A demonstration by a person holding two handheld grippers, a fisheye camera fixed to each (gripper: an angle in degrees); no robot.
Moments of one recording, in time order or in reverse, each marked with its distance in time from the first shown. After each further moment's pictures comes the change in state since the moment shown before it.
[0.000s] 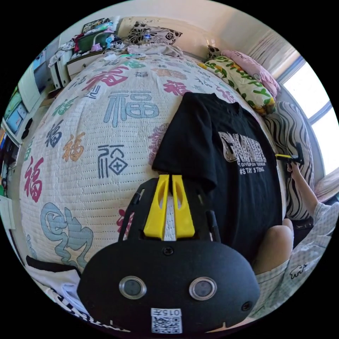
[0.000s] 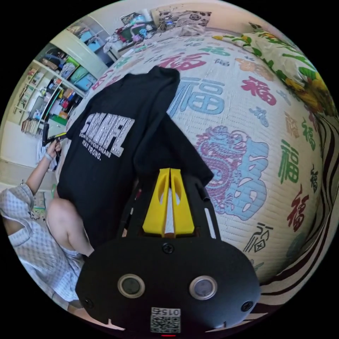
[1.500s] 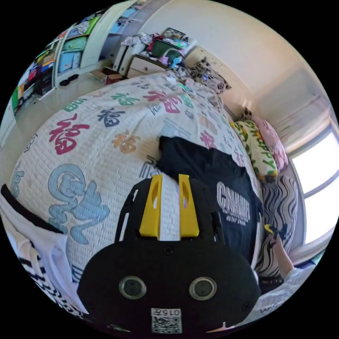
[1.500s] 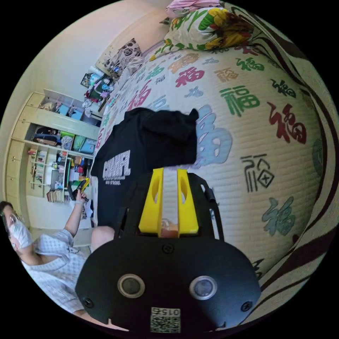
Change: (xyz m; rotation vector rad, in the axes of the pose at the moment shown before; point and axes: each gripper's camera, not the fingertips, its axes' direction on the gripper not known) left arm -0.046 0.113 0.013 0.249 0.066 -0.417; right arm 0.110 0.172 -0.074 0.199 -0.258 0.454
